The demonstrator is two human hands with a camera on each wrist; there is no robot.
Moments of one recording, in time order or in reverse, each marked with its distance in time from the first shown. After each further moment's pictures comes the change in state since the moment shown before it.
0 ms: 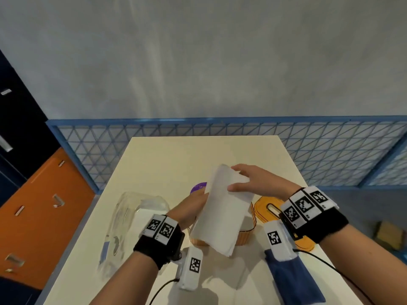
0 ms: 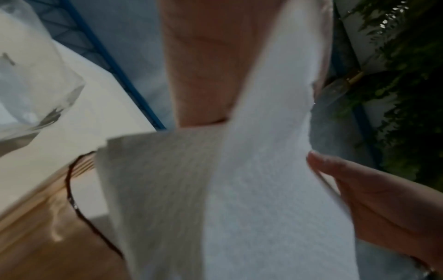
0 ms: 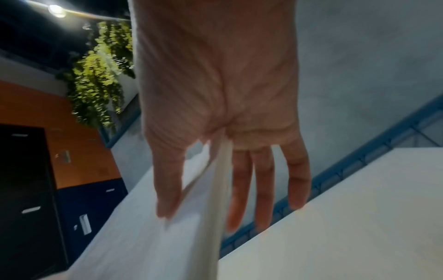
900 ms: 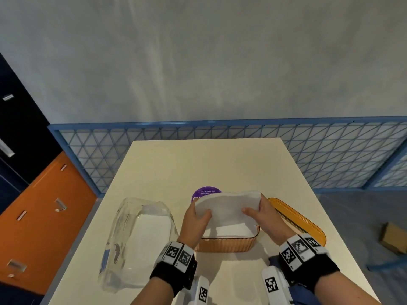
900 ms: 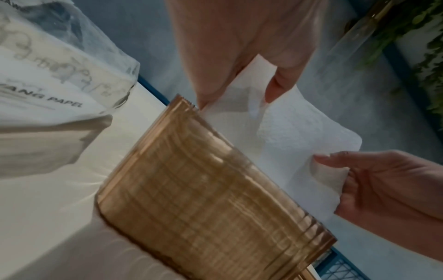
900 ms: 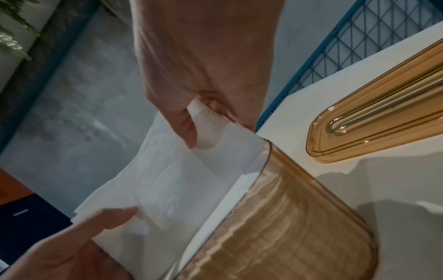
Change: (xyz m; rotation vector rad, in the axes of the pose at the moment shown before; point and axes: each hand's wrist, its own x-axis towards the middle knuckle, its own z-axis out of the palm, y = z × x) left_hand 0.015 -0.058 0.006 0.055 0.513 0.200; right_hand 0.004 0.072 0.075 0.702 0.318 0.147
